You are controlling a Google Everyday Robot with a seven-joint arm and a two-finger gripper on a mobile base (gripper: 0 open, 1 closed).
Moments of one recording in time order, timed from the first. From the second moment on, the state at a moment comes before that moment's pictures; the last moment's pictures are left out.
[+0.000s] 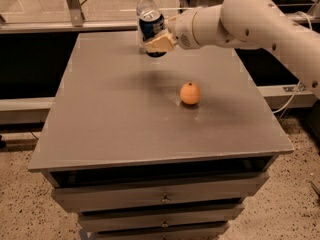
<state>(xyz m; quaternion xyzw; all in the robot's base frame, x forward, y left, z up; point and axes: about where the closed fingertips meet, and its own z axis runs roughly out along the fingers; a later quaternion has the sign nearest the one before) 0.712 -0.020 0.950 -0.45 0.70 0.13 0.54</state>
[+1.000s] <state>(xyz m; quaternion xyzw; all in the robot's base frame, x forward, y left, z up) 0.813 -0.074 0.906 -0.42 0.71 0.10 0.56</state>
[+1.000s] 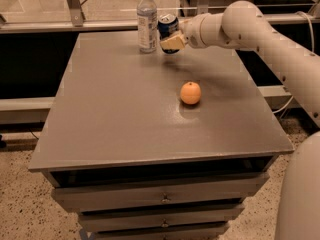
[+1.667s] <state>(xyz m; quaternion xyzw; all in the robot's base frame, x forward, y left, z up) 0.837 -0.072 0.882 -0.41 0.72 0.10 0.56</state>
